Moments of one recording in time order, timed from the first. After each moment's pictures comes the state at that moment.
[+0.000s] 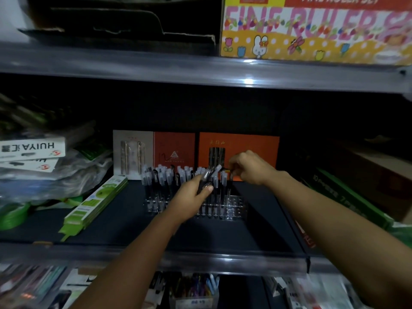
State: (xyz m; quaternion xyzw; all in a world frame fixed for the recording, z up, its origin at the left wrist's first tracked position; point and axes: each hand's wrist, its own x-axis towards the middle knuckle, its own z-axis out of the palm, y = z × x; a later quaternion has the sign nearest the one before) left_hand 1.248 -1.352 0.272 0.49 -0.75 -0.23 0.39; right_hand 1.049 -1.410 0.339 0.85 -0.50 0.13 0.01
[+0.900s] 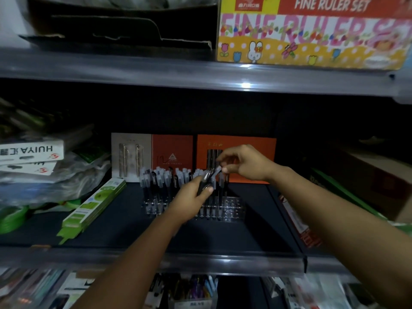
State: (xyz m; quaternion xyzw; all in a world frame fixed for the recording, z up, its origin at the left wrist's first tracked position) left_hand 1.243 -1.350 0.275 0.49 -0.74 -0.24 0.39; right_hand 1.055 -1.389 0.364 0.86 -0.43 0.23 -0.11
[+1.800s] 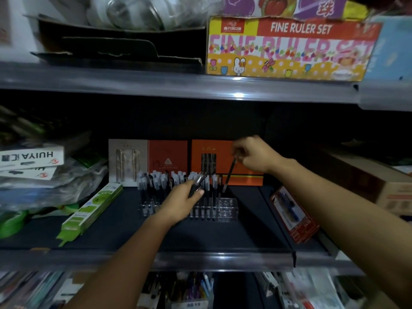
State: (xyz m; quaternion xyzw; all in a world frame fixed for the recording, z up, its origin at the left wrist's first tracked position) left_hand 1.251 -1.335 0.282 0.52 -0.75 -0.22 0.35; right_hand 1.030 -1.367 0.397 0.84 -0.49 0.22 0.03
